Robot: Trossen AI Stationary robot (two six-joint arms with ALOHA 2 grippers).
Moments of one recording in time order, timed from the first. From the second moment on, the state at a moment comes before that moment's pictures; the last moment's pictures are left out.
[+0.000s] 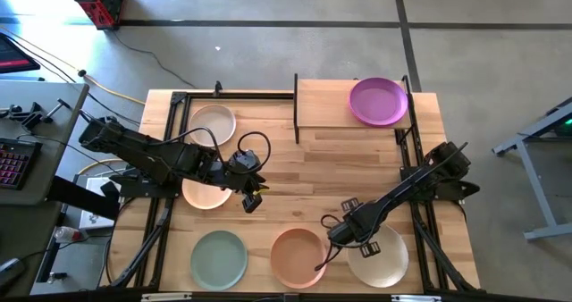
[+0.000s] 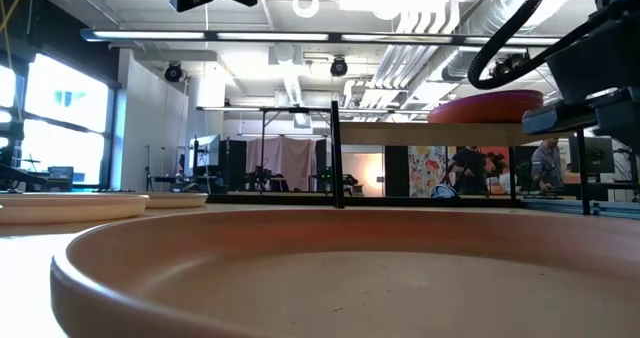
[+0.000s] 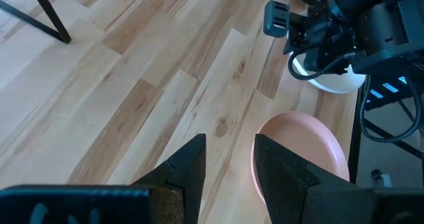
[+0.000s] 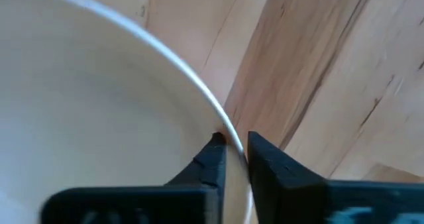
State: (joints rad) left arm -0.30 1.37 1.22 -0.66 -0.28 -0.72; right arm 0.57 1.82 1.13 -0.95 -0.11 0.23
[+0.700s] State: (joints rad) left arm -0.30 1.37 1.22 -0.66 -0.28 -0.72; right arm 0.57 1.67 1.13 -1.02 -0.08 0.47
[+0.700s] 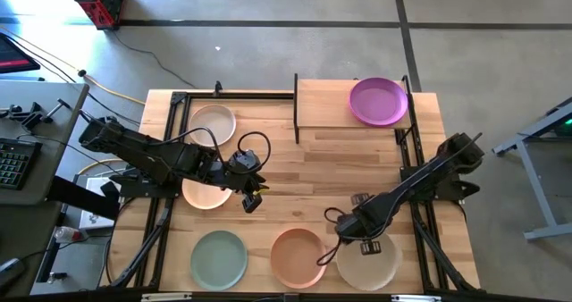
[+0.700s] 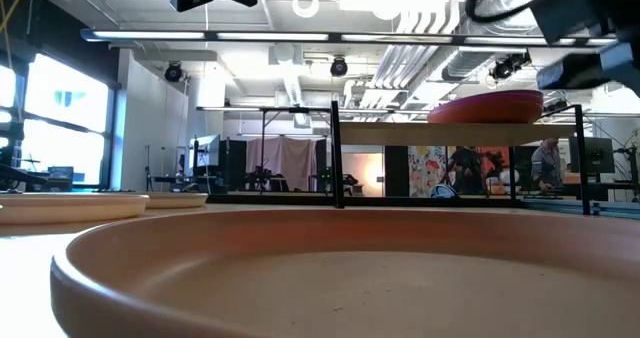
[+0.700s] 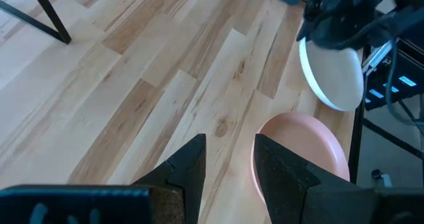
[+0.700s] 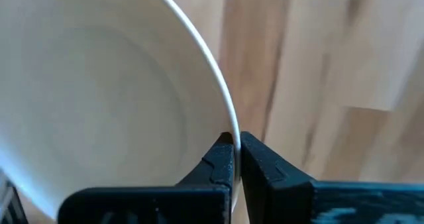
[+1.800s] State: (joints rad) left arm -0.30 1.37 1.22 -0.66 -0.28 -0.70; right arm 0.28 1.16 1.13 -1.08 0.24 0.89
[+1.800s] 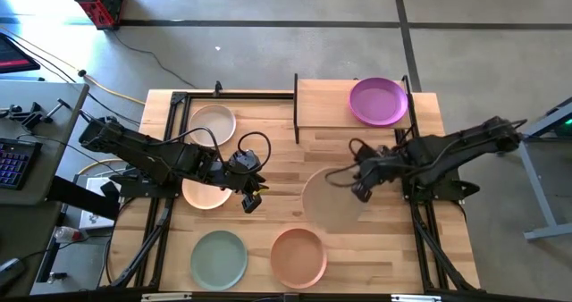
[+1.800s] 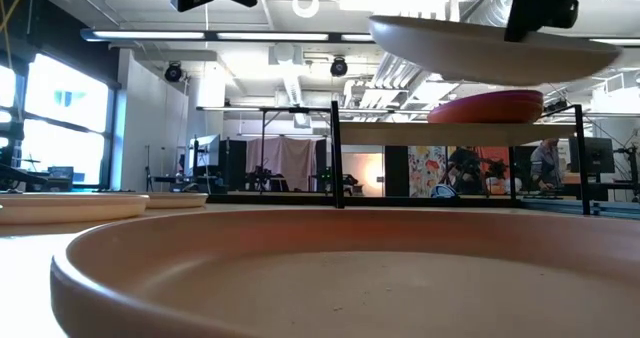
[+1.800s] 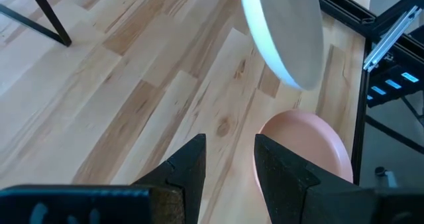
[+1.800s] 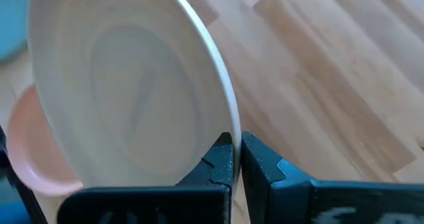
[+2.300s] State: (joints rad) left arm -0.27 1.37 1.22 -0.72 -0.31 -0.56; right arm -0.11 0.96 1.13 -1.08 0.24 0.87
